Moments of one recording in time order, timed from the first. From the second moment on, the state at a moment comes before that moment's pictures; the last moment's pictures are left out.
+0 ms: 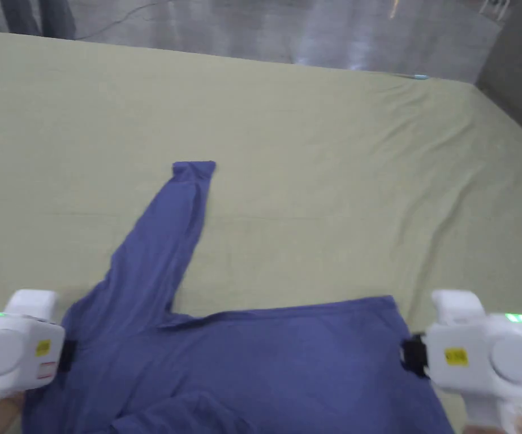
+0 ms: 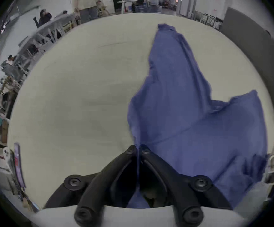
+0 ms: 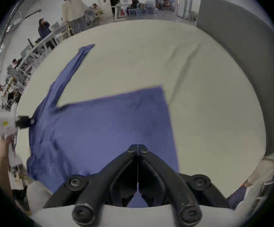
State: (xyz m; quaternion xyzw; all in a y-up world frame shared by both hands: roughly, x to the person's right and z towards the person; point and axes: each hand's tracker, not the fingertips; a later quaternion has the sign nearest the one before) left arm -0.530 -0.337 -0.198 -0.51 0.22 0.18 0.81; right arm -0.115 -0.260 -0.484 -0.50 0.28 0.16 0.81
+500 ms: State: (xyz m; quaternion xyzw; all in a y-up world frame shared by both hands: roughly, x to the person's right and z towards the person) left arm -0.525 -0.271 -0.190 -0.48 0.23 0.16 0.83; right arm -0.204 -0.329 -0.609 -0.58 0.23 0.24 0.74
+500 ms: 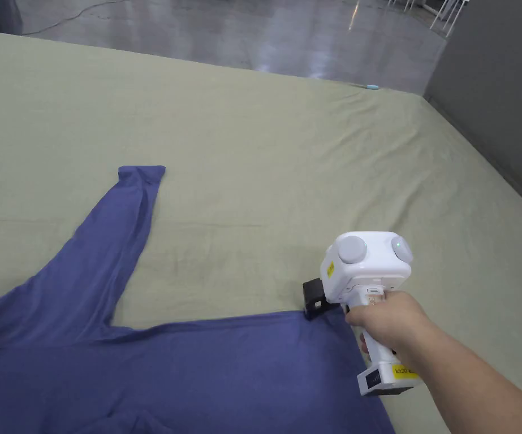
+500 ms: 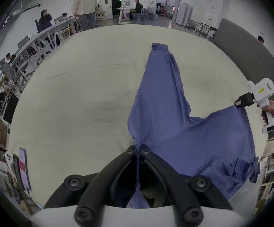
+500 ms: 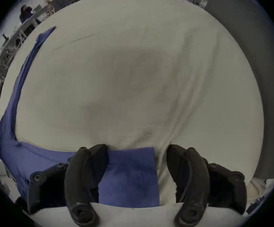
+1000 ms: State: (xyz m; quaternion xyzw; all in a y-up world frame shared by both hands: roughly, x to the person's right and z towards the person) left arm -0.519 -0.140 -0.181 -0.44 0.17 0.13 0.87; right arm -0.104 -0.128 -0.530 -0.45 0.34 0.25 0.79
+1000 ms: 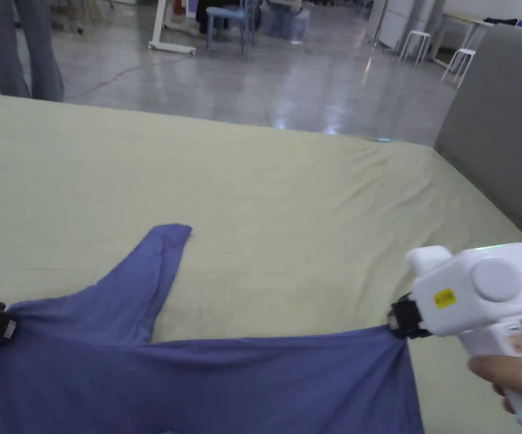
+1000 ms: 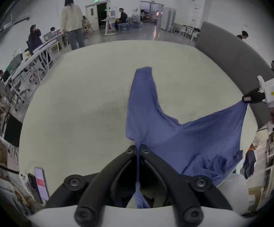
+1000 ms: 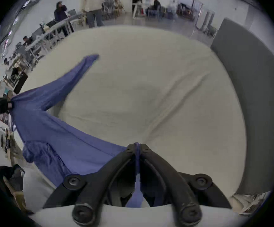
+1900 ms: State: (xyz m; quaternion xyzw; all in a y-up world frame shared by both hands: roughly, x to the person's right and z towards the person) left arm -0.601 0.306 -0.408 -0.19 0.32 -0.01 0.93; right arm -0.210 0.309 -0.650 -0.15 0.13 0.24 0.95
